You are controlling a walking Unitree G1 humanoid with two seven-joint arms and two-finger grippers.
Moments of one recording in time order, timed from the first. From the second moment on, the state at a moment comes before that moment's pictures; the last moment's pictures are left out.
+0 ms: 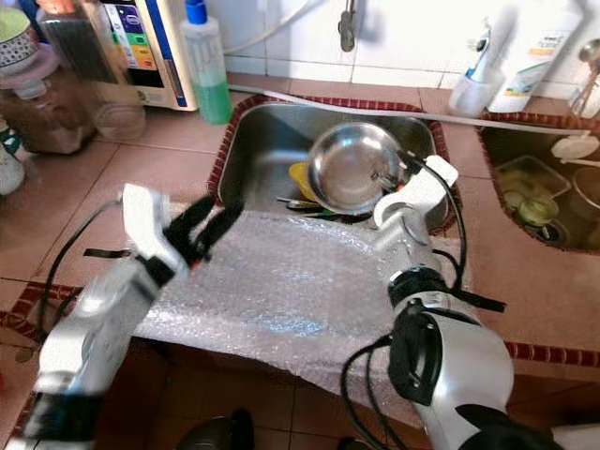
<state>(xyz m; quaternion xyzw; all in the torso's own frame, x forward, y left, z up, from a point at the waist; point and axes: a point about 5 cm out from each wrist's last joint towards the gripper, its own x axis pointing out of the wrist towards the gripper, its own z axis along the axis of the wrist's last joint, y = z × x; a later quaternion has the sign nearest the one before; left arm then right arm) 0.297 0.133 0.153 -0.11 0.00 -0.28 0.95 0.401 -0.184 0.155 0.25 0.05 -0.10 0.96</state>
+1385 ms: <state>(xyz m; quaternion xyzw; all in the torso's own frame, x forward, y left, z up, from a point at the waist) 0.303 0.165 0.152 -0.04 0.05 -0.27 0.96 0.396 -0.183 0.148 0.14 0.05 -0.03 0.99</state>
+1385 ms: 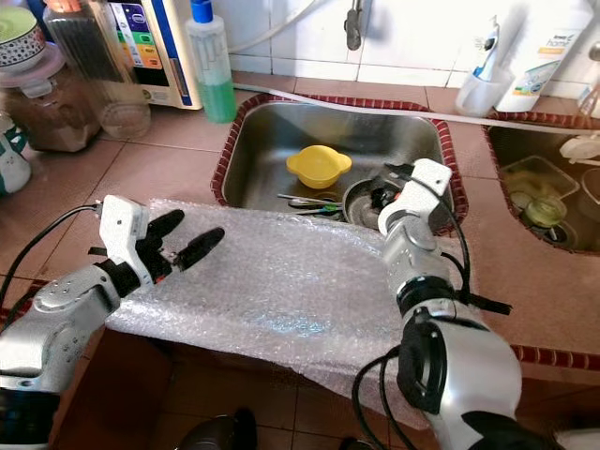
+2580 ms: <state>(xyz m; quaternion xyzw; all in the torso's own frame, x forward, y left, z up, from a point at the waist) 0.309 0.135 0.156 -0.06 -0.02 -0.06 1.00 0.324 -0.181 0.200 -0.03 -0.19 0.03 0.98</state>
